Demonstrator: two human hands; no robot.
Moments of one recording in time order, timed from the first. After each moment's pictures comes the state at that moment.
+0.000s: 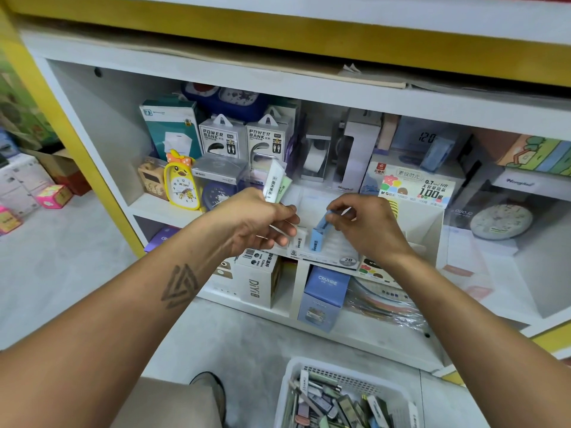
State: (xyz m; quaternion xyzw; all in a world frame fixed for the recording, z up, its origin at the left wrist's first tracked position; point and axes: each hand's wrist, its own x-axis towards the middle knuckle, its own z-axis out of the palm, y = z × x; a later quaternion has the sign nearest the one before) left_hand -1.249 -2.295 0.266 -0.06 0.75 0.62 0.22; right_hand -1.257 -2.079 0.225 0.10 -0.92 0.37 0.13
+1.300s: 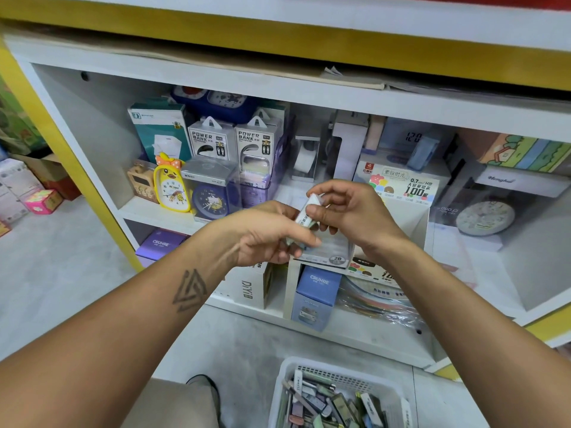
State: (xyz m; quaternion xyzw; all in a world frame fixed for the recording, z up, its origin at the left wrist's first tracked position) left_hand -1.238 -2.266 0.264 0.03 0.70 0.63 0.34; right_hand -1.243 -2.088 0.253 0.12 -0.78 0.61 0.01
